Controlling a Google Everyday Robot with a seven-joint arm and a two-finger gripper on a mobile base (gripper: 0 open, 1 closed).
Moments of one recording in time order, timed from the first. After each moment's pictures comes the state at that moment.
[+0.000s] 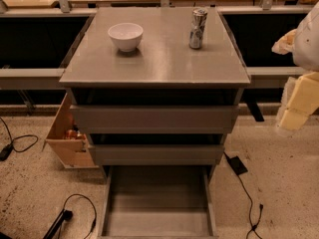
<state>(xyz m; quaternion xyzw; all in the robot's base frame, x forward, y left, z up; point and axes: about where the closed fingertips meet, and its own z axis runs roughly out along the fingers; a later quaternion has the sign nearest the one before) 0.438 -0.217 0.977 -0.60 0.78 -0.04 0.16</state>
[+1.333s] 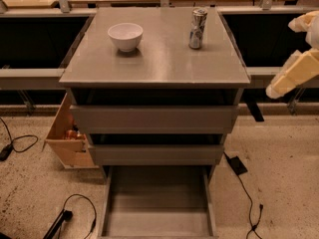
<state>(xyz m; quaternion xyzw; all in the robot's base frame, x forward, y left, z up) 0.530 -0.254 0.983 -0.52 0.79 0.00 0.33</state>
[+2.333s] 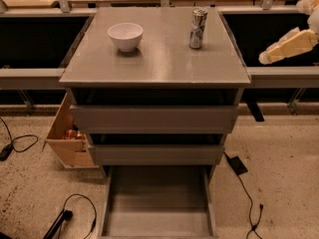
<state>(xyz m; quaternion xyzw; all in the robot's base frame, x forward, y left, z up) 0.623 -0.288 1.001 -0.43 0.76 0.04 0.49</state>
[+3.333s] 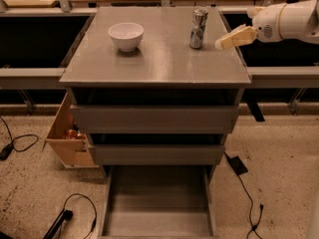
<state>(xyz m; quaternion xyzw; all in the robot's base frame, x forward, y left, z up) 0.758 -0.231 0.951 -0.39 0.73 0.15 0.54</state>
